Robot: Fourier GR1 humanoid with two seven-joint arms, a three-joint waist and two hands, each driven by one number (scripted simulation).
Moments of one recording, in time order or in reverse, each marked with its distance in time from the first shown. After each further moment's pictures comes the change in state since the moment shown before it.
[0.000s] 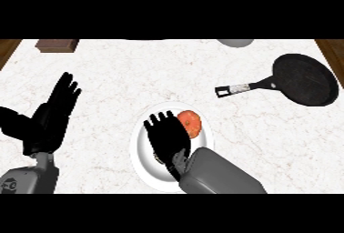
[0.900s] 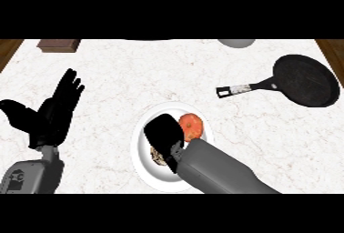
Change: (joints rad) left arm -0.048 -0.034 0.034 0.061 -0.032 -0.031 -0.012; right arm -0.112 0.000 0.098 0.266 -0.088 -0.248 -0.194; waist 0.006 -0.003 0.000
